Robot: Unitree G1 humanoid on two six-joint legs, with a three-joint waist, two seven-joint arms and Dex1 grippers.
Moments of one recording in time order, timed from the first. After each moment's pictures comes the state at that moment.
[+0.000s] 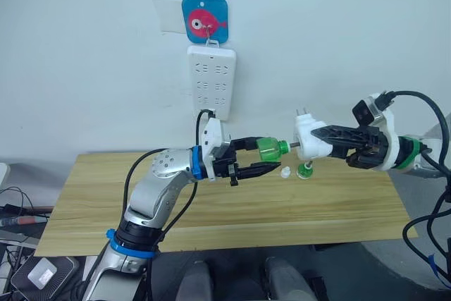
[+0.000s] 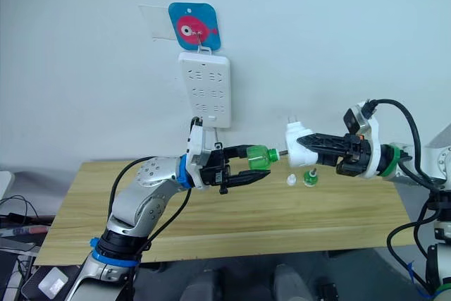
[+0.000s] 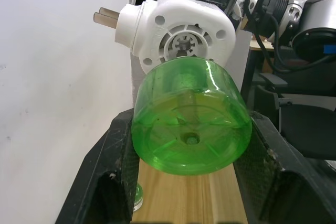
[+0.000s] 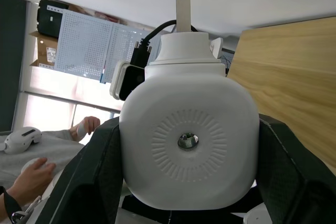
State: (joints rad) left arm -0.43 0.34 -0.18 -0.19 -0.47 0.32 -1.04; right arm -0.60 -0.85 -0.12 0.28 1.94 1.48 0.32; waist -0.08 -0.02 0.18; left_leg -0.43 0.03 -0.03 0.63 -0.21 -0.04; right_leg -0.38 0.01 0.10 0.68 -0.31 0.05
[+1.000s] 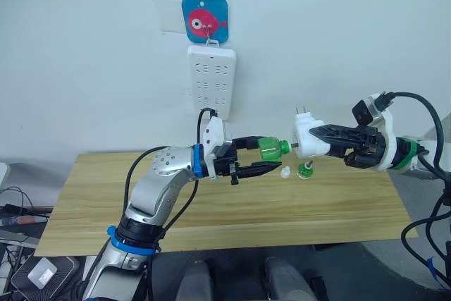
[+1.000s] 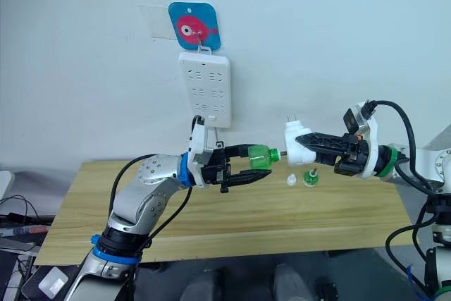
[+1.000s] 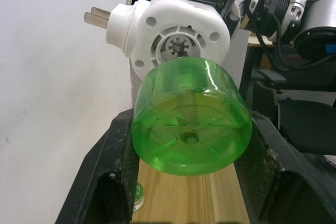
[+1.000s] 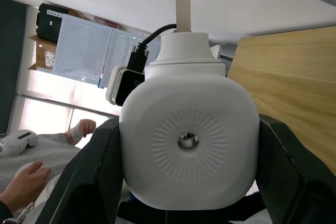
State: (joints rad) left arm -0.45 0.34 -0.18 -0.18 -0.46 0.32 -1.04; right arm -0.57 -0.85 -0.12 0.25 1.94 1.45 0.32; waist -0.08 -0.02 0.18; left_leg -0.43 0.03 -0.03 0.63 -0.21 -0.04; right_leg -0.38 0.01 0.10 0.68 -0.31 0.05
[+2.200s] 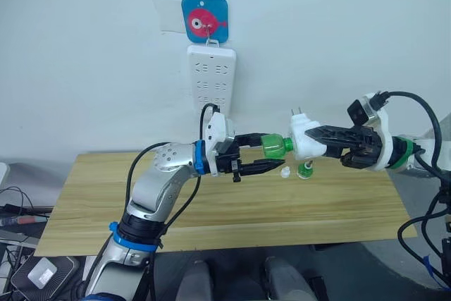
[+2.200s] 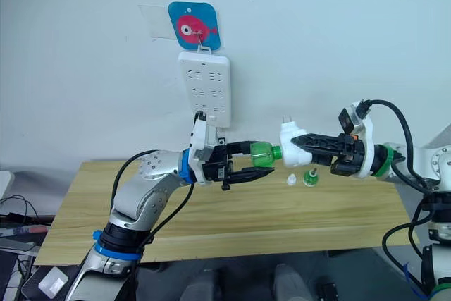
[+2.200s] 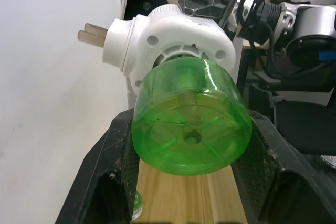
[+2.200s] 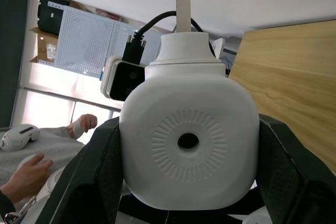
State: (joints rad) left arm -0.48 0.33 -0.19 -0.19 -0.47 0.33 -1.05; right arm -0.60 -0.82 -0.11 0.23 1.95 1.46 0.30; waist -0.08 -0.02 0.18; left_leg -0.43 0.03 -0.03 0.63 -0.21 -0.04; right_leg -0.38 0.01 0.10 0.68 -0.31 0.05
